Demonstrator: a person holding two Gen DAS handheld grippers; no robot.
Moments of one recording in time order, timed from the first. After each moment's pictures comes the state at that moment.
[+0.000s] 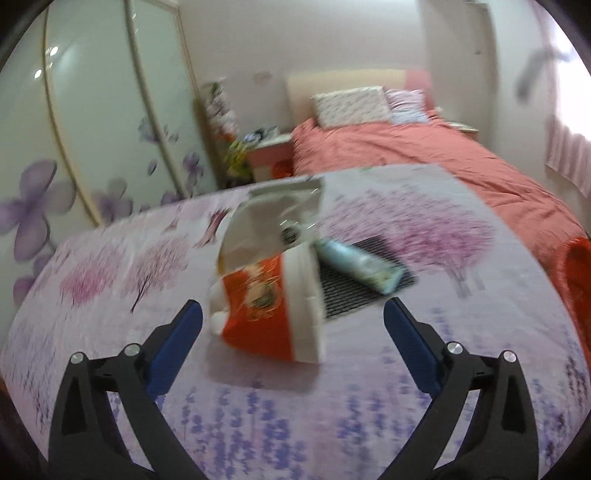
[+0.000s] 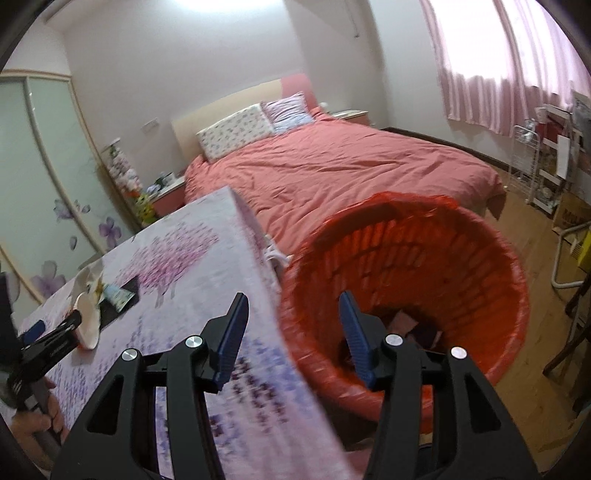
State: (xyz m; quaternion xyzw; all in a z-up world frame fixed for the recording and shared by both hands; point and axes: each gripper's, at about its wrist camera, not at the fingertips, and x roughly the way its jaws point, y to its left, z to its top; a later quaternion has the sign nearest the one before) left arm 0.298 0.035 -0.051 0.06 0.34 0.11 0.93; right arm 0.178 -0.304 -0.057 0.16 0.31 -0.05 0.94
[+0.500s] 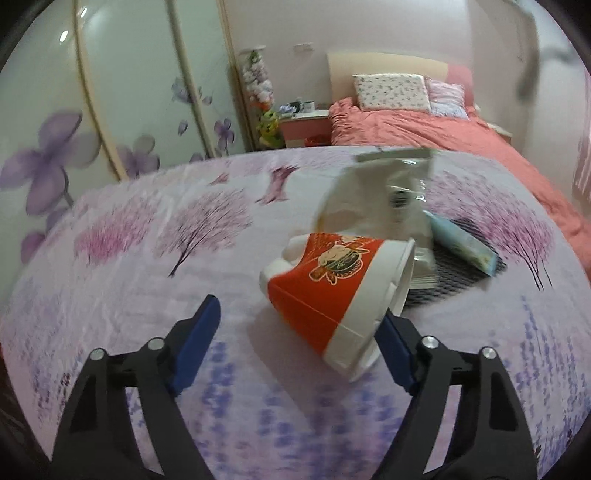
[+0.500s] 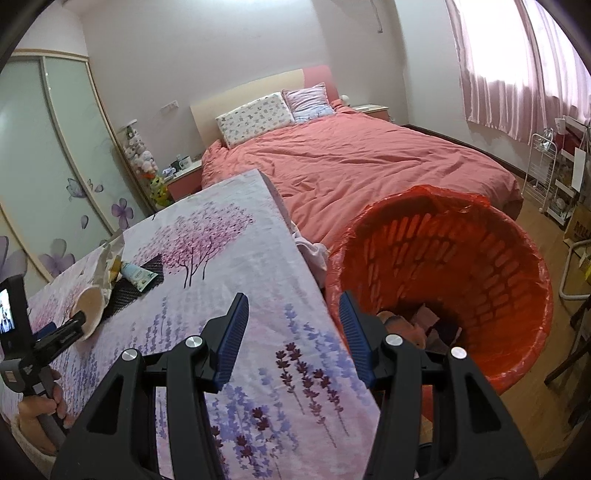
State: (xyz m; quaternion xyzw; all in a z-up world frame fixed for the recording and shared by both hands) left arm 0.296 0.123 -0.072 0.00 0.37 0.15 0.91; right arm 0.183 -0.268 -0.056 0.14 0.32 -0.02 0.94
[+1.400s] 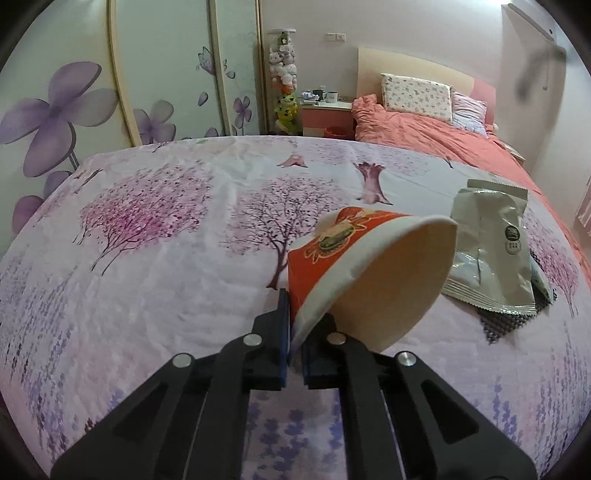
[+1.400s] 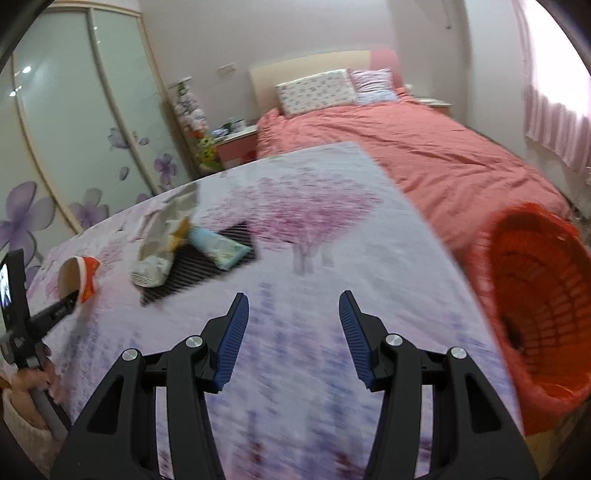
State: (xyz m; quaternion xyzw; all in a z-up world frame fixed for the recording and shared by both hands) left arm 0.298 0.234 -0.077 -0.06 0.39 0.16 0.91; right arm 0.244 -0.136 -0.058 0.10 0.36 0.10 0.92
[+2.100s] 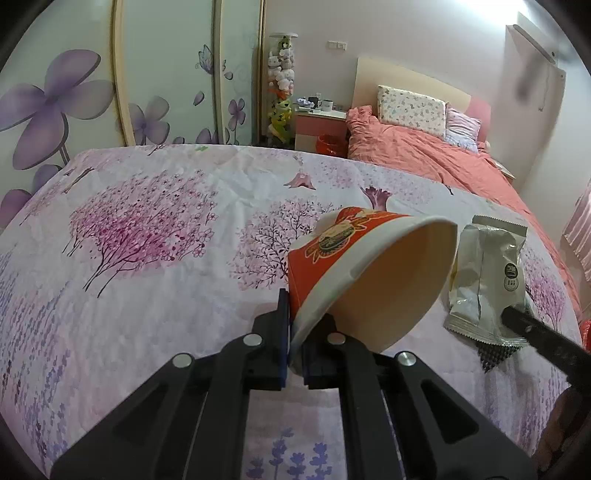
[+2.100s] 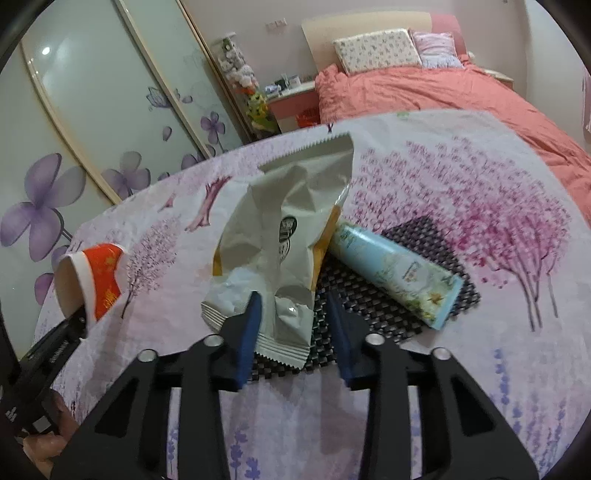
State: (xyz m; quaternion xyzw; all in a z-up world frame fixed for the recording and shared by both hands) left arm 0.310 0.266 -0.063 -0.09 0.37 0.13 0.91; right arm 0.320 -0.013 -0.091 0.10 0.44 0.17 0.88
